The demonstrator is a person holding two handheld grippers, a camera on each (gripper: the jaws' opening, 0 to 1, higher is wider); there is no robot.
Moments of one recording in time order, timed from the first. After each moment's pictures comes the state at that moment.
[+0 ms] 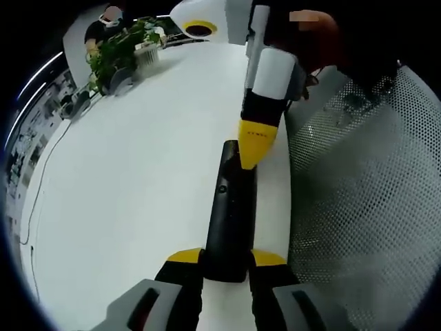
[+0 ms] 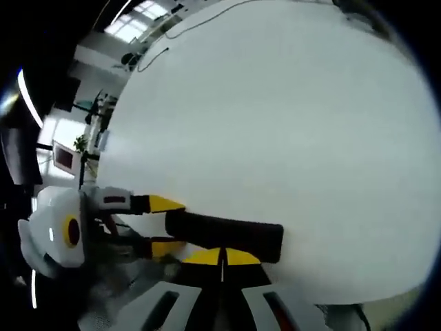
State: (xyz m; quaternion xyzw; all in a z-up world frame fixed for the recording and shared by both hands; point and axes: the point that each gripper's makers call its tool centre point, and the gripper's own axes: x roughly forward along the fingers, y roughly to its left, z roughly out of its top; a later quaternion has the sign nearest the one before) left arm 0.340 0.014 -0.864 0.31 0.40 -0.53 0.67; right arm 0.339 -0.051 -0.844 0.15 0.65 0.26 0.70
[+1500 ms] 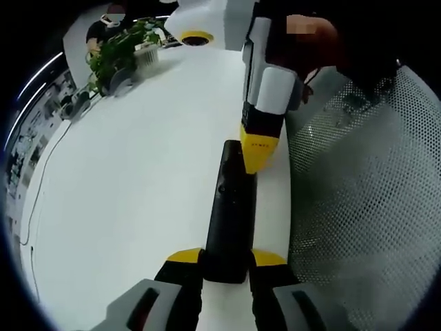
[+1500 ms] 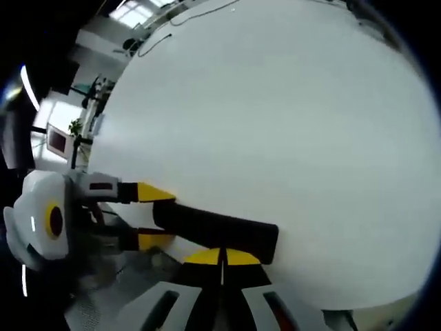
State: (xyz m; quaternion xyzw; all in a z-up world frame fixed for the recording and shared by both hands) left arm 0.340 0.014 -0.865 0.31 0.40 -0.53 0.68; right arm 0.336 -0.055 -0.856 0.10 0.66 0.26 0.70
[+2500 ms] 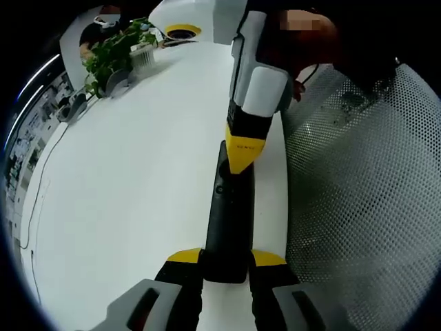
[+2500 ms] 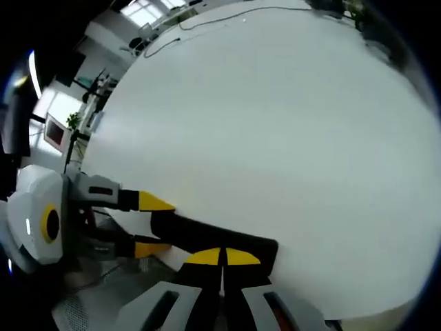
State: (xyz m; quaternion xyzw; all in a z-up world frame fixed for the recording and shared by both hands) left arm 0.337 0.010 -0.864 0.32 0.40 -0.54 0.67; right arm 0.347 -0.054 -0.856 0.04 0.63 0.27 0.73
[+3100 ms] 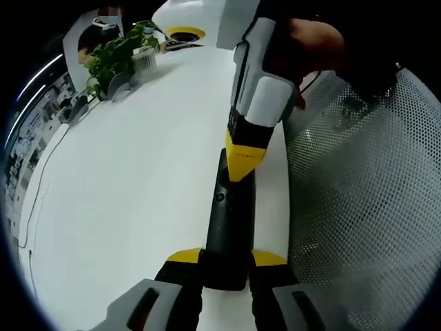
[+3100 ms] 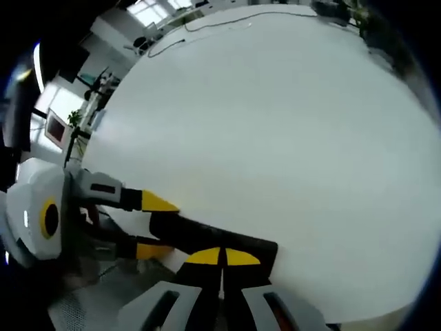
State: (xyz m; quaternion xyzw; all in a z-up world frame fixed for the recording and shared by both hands) left arm 0.339 0.004 -0.864 0.30 0.39 -0.54 0.68; right arm 0.349 -0.055 -0.856 0.07 0.62 0.27 0.73
